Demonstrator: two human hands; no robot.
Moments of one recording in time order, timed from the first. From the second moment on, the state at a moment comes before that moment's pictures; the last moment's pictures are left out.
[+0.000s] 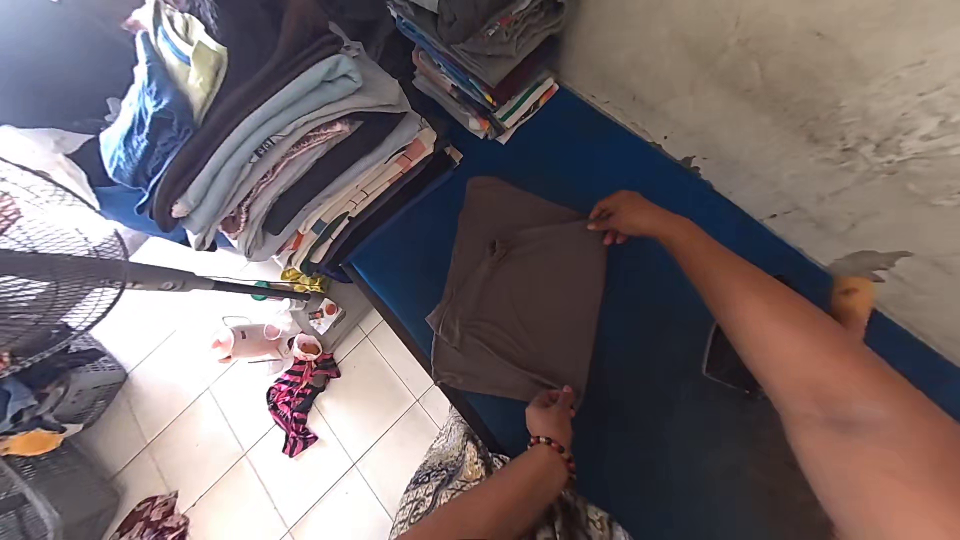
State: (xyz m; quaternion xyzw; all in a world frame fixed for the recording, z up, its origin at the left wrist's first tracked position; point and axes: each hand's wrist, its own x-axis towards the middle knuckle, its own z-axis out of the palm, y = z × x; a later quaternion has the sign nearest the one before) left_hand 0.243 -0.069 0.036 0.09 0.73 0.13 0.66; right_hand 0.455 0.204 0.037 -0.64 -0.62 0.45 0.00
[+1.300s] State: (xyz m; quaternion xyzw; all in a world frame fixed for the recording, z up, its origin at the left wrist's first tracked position) left_hand 0.193 0.114 -0.030 0.93 0.27 -0.02 0.24; right_hand 0.314 -0.045 -0.019 -0.79 -0.57 0.06 0.21
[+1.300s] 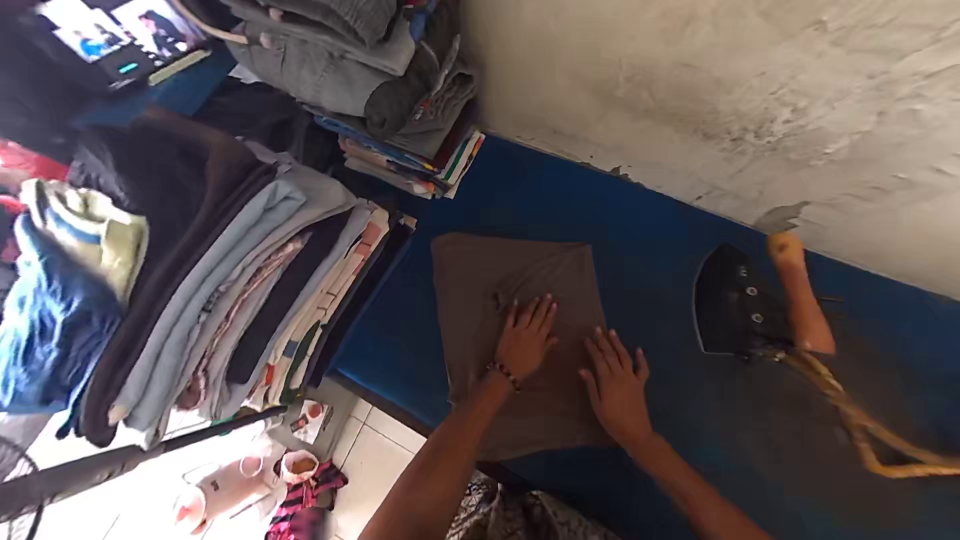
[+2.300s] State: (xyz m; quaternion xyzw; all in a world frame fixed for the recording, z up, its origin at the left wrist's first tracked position) left_hand 0.141 0.322 -0.042 0.90 0.39 0.04 0.21; right_hand 0.437 0.040 0.117 -0.90 -0.19 0.34 0.17
